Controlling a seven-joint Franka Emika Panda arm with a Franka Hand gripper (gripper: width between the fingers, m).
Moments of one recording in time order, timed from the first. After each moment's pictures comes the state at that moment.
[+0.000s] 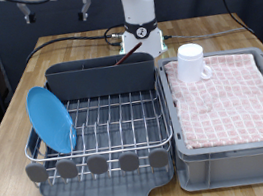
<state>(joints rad) 0.26 -0.06 -0.51 -1.99 -0.14 2.03 0.46</state>
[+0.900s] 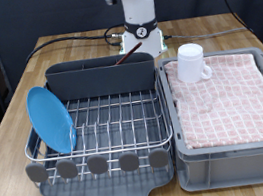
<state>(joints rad) 0.37 -0.16 -0.31 -2.09 -0.19 1.97 0.53</state>
